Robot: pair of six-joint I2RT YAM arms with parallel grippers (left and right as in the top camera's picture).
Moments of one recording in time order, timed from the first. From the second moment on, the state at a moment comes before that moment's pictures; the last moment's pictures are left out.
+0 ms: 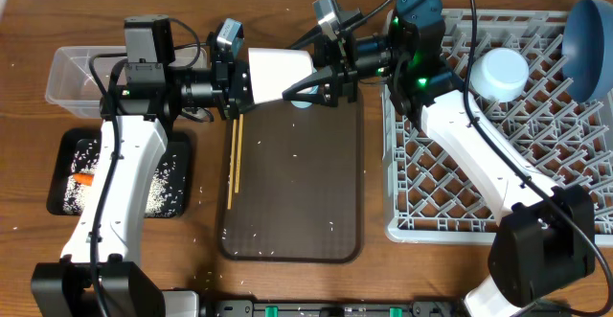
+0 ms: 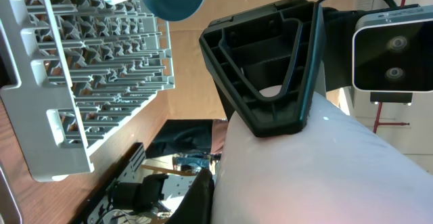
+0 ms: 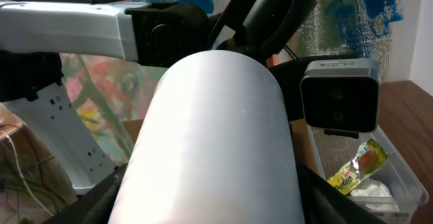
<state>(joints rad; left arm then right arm) 0.00 1.52 1.27 -0.49 1.49 -0.76 0.42 1.78 1.43 0.36 -1.38 0.27</state>
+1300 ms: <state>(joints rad) 0.00 1.52 1.27 -0.49 1.47 -0.64 0.09 1.78 1.43 0.18 -1.50 0.28</state>
